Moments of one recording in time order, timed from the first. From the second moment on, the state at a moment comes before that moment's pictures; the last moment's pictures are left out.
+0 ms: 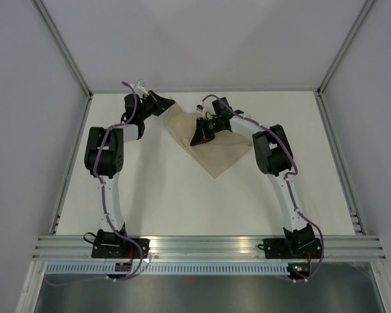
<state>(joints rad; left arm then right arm) -0.09 2.24 1.41 0.73 0.57 -0.85 0.43 2.51 1.96 -0.40 -0.82 0.28</state>
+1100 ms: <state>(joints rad) -0.37 2.03 1.14 0.73 0.97 -0.60 0.22 1.74 1.65 -0.57 -0.60 0.05</state>
